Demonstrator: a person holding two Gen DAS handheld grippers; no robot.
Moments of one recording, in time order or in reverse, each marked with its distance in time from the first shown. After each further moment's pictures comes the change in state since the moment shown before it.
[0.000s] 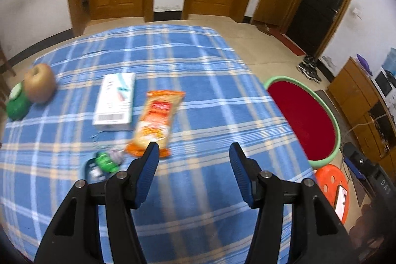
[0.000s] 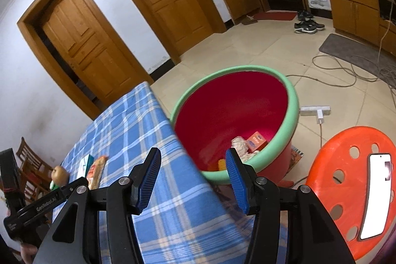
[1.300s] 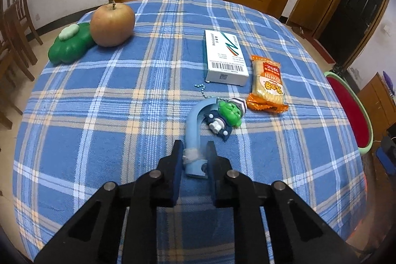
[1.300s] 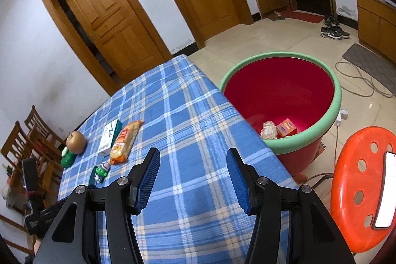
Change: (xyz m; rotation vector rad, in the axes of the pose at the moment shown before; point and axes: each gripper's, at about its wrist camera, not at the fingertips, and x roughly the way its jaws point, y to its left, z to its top) left arm -0.003 0.109 -0.052 -0.137 0.056 0.115; right arm 0.000 0.070 -0.039 -0.136 0.075 0.071
